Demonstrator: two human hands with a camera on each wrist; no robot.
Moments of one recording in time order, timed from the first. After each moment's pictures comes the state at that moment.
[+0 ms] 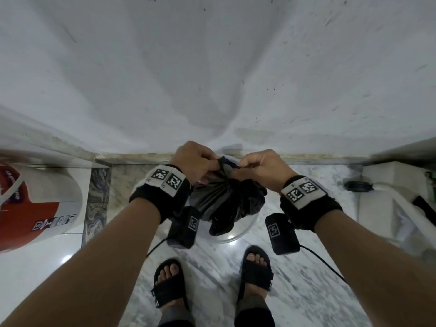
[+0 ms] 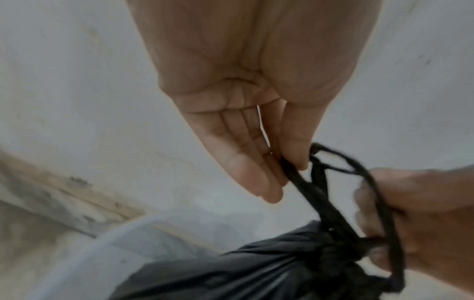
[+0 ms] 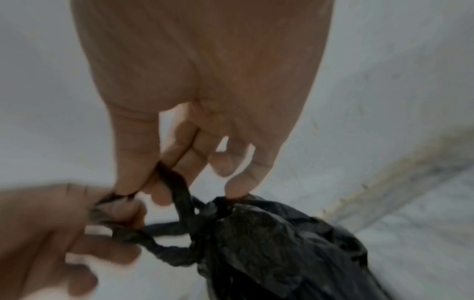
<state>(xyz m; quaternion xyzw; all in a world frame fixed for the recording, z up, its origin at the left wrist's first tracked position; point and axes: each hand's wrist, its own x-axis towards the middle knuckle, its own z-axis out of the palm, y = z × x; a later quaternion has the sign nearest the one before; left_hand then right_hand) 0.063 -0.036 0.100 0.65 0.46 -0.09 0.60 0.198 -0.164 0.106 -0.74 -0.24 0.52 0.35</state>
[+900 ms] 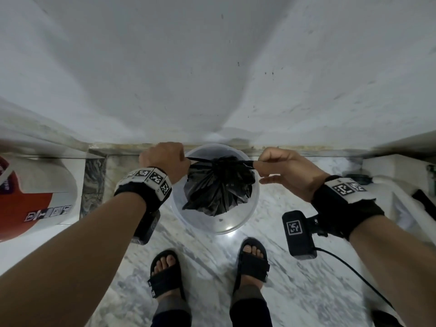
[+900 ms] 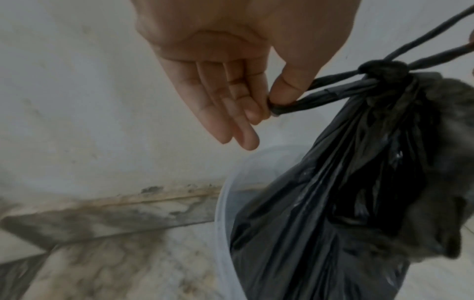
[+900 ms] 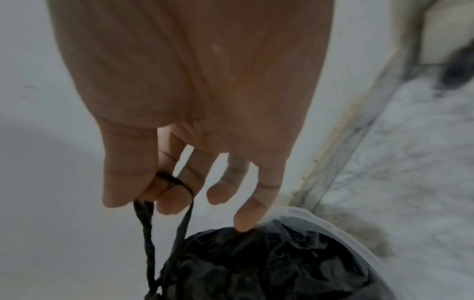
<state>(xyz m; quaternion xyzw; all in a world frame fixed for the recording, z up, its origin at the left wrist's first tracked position) 0.032 -0.022 0.057 0.85 0.44 -0.20 0.20 0.224 -0.206 0.112 -0.67 -0.16 0.61 0.41</state>
